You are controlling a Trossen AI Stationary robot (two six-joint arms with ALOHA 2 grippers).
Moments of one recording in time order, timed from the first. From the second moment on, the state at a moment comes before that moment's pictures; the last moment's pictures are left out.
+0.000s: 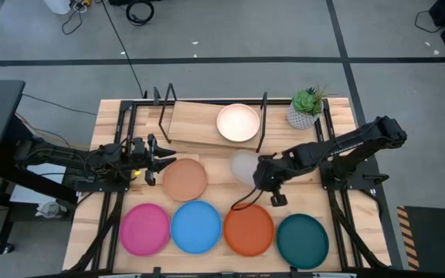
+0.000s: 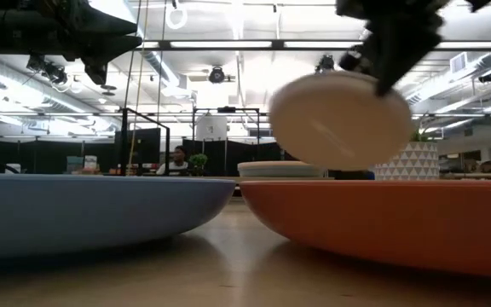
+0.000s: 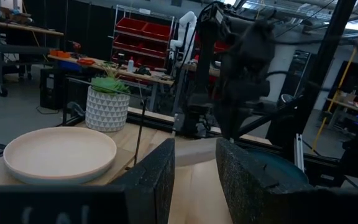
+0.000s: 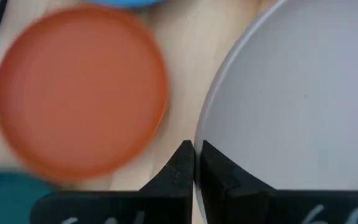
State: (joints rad) left arm -0.10 0.51 0.16 0.47 -0.25 -0.20; right arm 0.23 1.42 1.06 -0.71 -0.04 0.06
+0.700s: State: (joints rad) left arm -0.10 0.51 0.37 0.06 -0.25 -0.20; right arm 0.06 1.49 1.16 -0.54 -0.04 -0.20
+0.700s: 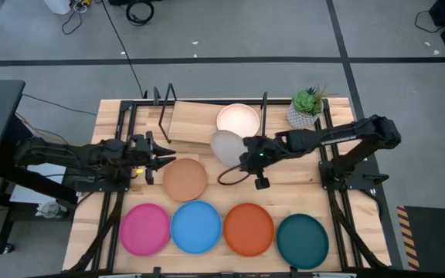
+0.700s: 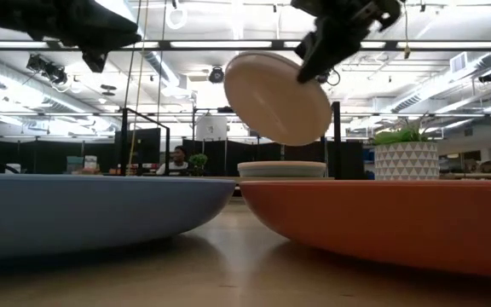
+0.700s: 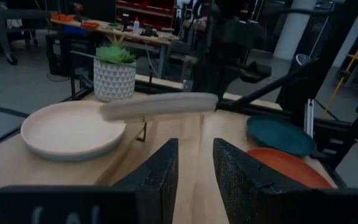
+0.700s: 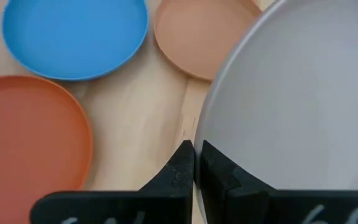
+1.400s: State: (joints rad) left arm -0.10 0.55 0.45 -0.14 -0.38 -0.09; right arm -0.14 1.80 1.50 -0.83 0.16 -0.36
